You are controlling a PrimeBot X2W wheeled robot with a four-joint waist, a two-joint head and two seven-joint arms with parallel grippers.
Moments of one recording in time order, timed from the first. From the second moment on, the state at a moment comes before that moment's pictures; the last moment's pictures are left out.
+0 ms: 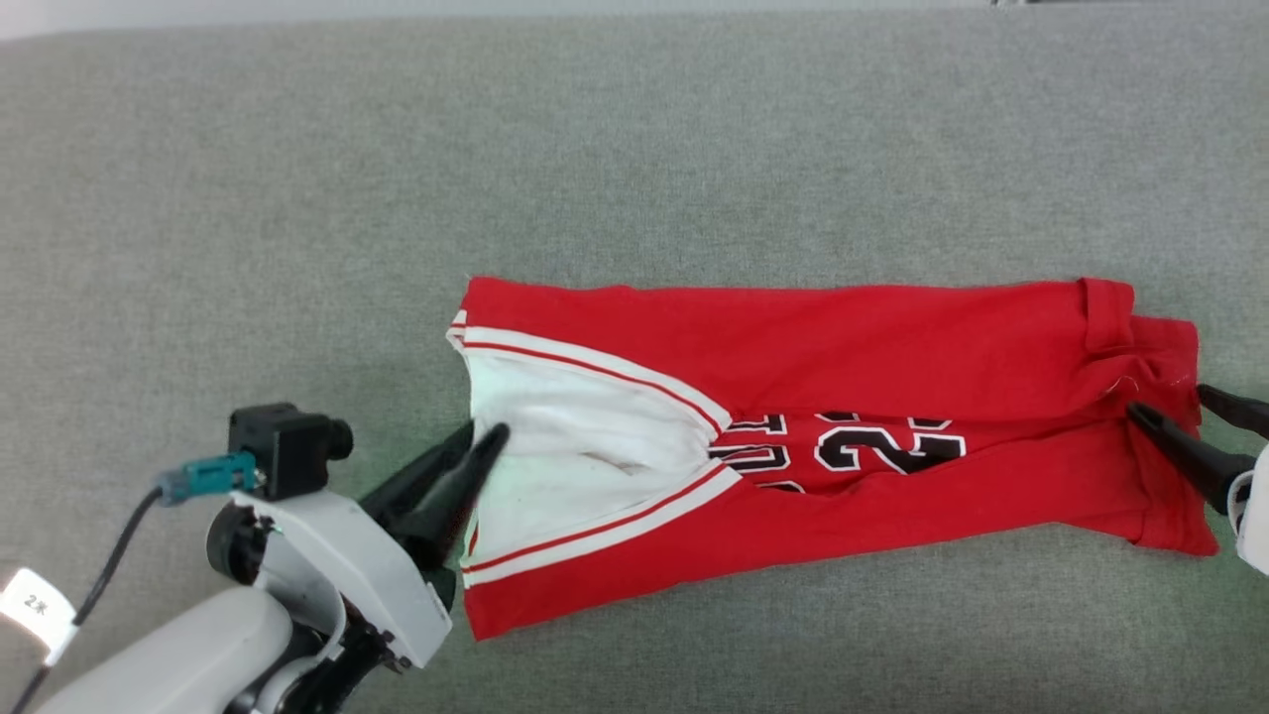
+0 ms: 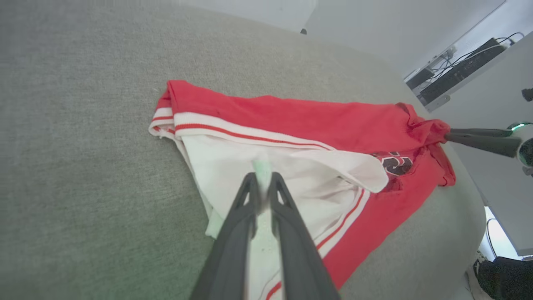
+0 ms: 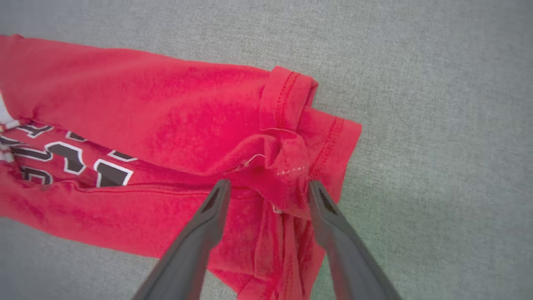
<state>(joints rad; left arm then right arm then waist) -0.57 0.83 -0.96 -0.09 -1.27 0.14 -0.16 -0.33 -0.69 0.18 0.03 0.81 0.13 0.62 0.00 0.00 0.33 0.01</state>
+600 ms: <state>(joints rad) -0.27 0.57 -0.62 0.04 -1.05 0.21 -0.26 -0.19 -0.64 -0.03 0.09 0.79 0.13 0.77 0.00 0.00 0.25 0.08</state>
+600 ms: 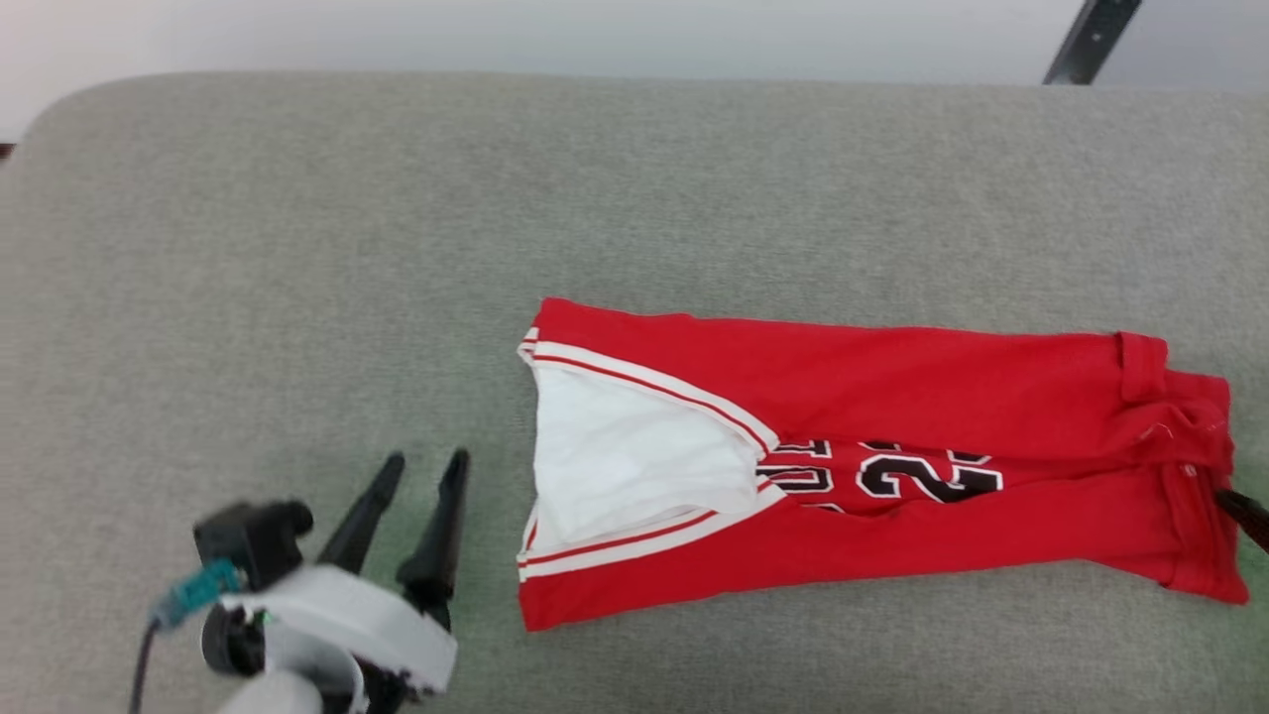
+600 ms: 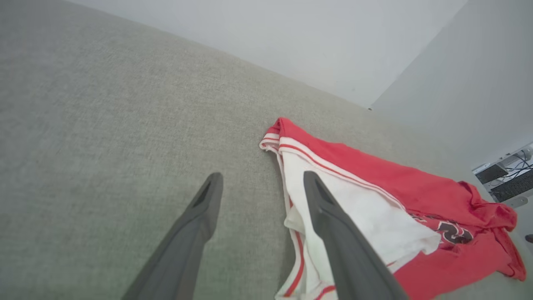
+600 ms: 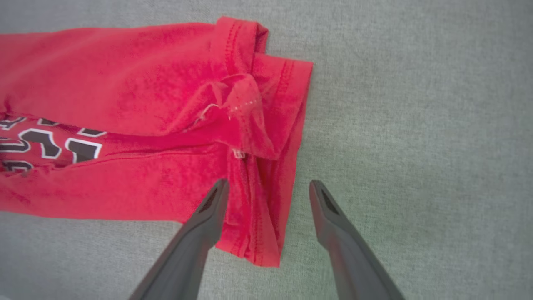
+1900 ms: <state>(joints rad) -0.16 0.13 -0.17 0.19 -0.45 -0.07 -0.26 -0.39 -0.51 -0.18 0.36 0.53 0.13 1.11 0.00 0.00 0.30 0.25</state>
